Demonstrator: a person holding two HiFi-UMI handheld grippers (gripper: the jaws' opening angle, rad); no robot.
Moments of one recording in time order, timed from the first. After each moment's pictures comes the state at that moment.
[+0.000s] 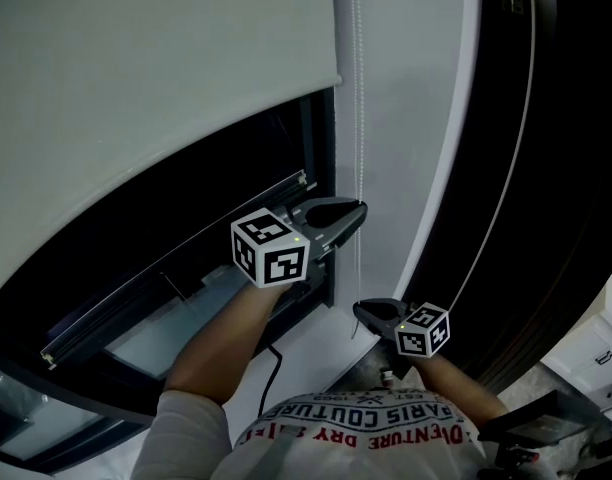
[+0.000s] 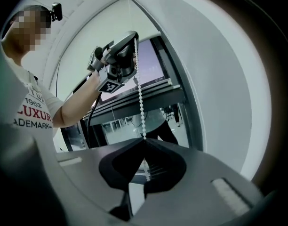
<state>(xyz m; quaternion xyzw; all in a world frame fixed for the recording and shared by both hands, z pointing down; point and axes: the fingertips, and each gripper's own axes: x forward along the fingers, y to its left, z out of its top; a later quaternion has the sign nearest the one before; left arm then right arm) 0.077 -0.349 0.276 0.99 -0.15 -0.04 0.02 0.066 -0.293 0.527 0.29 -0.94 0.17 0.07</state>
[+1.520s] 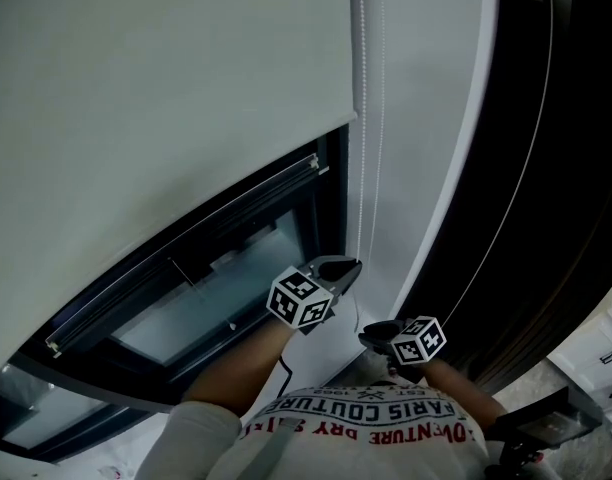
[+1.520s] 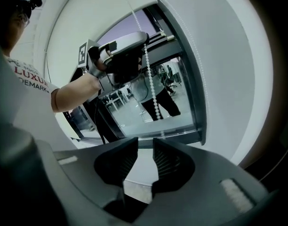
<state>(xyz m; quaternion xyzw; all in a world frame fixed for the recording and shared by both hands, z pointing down) 0.062 -0.347 0.482 0.97 -0.22 0.08 0.05 0.062 -0.243 0.653 0.23 -0.91 0.28 0.21</state>
